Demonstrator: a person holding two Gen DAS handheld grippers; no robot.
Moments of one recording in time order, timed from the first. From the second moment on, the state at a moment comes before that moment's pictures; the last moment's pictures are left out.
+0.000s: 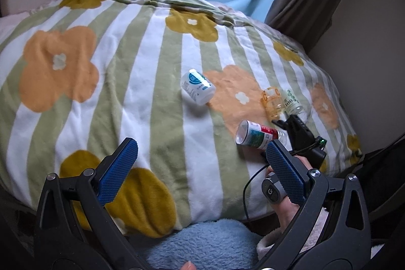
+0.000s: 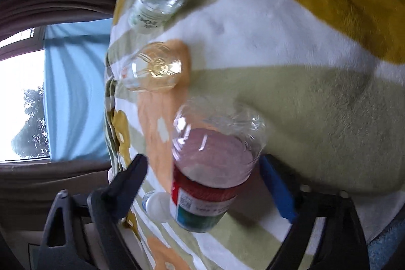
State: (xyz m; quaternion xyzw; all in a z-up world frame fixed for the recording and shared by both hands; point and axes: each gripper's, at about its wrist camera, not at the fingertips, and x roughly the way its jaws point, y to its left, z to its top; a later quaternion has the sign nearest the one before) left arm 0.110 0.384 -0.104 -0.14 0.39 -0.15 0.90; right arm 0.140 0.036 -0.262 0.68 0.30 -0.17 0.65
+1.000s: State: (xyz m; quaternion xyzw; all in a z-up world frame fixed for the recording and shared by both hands) left arm 0.118 0.352 -0.123 -0.16 0.38 -0.09 0.91; right arm 0.168 0.083 -0.184 -0.04 0.29 0.11 0.95
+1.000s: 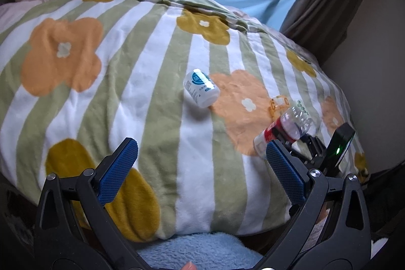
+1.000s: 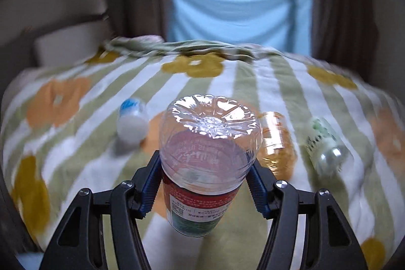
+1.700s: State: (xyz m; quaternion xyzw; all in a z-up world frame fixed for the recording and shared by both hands) left arm 0.133 0.331 -0.132 -0.16 0.39 -0.06 0.91; right arm 0.167 0.085 -0.207 -0.05 0.28 0.18 0.94
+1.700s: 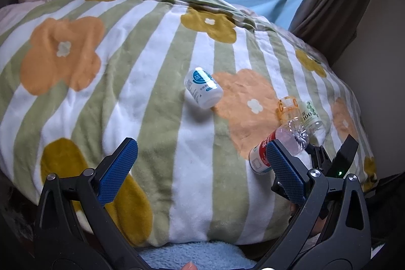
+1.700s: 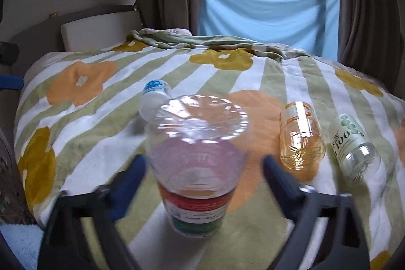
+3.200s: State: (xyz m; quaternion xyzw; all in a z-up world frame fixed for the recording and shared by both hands) left arm -0.004 0.247 -0.013 -0.01 0.10 -0.03 0.99; right arm -0.007 0.008 0.030 0.02 0.12 0.00 0.99
